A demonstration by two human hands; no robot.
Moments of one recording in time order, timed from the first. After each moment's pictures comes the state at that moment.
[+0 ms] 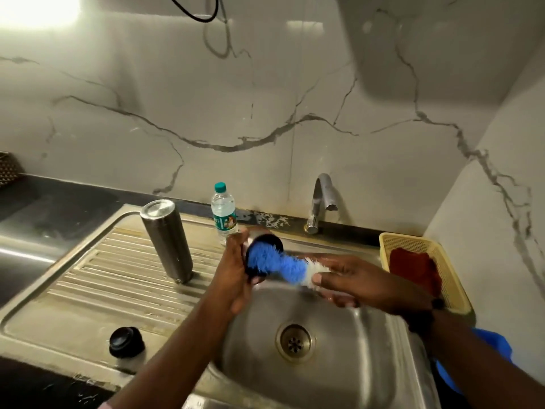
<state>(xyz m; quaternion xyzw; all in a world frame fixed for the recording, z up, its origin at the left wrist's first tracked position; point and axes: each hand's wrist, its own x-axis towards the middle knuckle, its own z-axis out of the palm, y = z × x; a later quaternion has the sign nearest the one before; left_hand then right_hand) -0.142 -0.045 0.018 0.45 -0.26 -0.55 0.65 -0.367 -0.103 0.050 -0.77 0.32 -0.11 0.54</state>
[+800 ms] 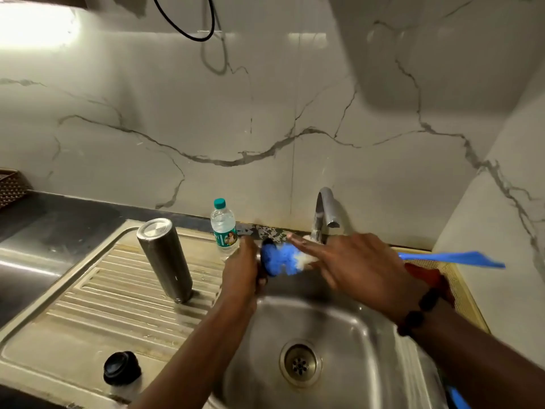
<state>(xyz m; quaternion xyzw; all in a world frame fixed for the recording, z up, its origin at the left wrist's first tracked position) -0.152 -0.088 0.030 0.63 -0.21 -0.45 0.60 -0.336 -0.123 0.091 -0.93 0.35 -0.06 -0.13</state>
